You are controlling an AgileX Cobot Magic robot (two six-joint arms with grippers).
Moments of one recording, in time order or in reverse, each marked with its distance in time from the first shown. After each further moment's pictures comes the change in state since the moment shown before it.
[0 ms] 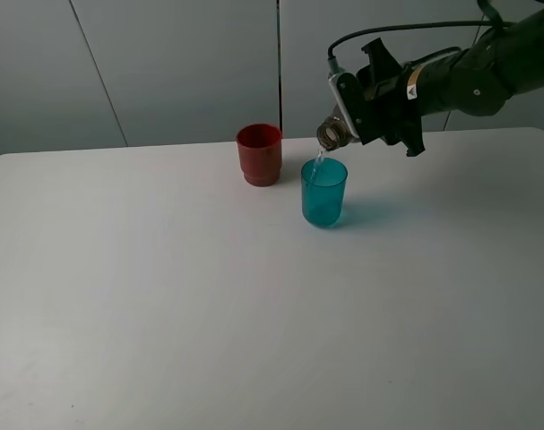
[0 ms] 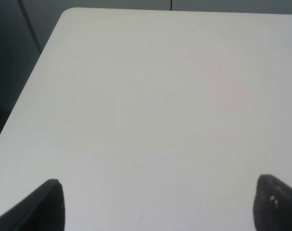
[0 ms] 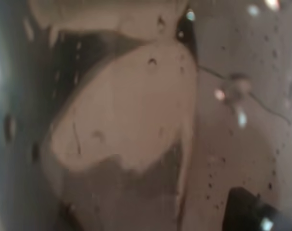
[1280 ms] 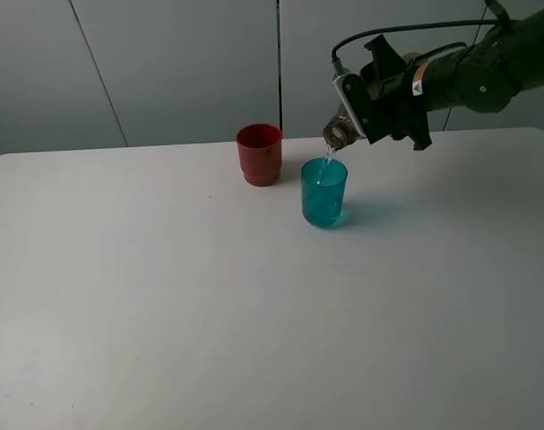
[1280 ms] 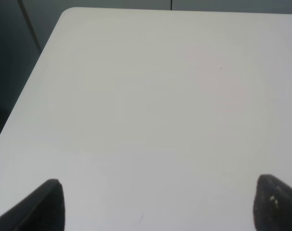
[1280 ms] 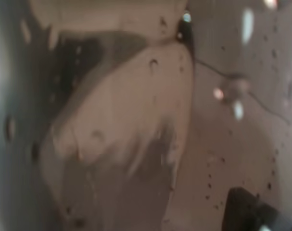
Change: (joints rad) left arm 0.000 0.000 0.000 0.000 0.001 0.000; right arm -0.020 0.000 -0.008 -0.020 -0.011 -0.054
